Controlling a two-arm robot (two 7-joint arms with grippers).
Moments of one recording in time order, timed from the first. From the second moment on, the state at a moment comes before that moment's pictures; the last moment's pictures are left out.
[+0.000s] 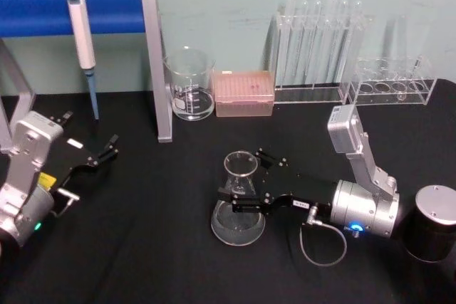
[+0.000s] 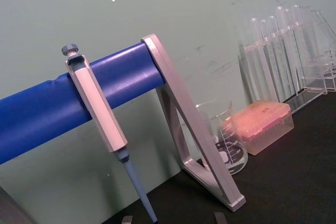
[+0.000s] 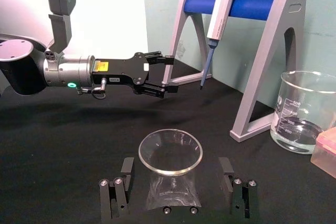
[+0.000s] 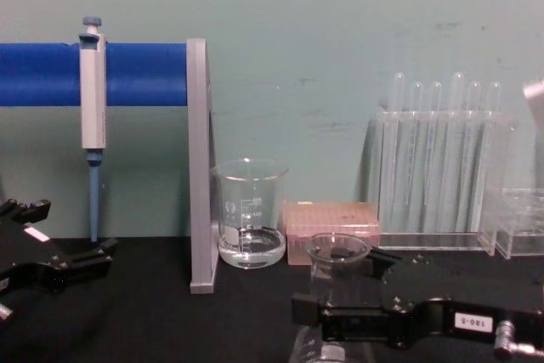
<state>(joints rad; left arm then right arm) -0.20 0.60 0.45 -1.41 -0.25 -0.12 0.03 0.38 0.45 -0.59 -1.29 0.52 -0.09 0.75</state>
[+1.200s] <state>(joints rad) -0.20 0.60 0.45 -1.41 -0.25 -0.12 0.03 0.34 0.51 -0.57 -1.34 0.53 -0.07 0.74</state>
